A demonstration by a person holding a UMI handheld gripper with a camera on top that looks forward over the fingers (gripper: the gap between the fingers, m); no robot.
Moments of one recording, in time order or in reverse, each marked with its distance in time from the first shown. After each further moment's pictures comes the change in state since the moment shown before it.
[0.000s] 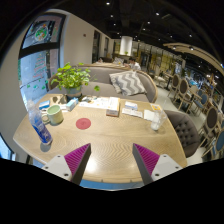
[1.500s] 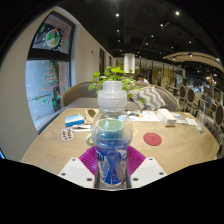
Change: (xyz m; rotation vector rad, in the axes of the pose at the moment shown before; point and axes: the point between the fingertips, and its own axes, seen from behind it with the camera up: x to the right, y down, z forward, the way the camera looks) arm -0.344 -0.030 0.121 0.244 -0.035 0.070
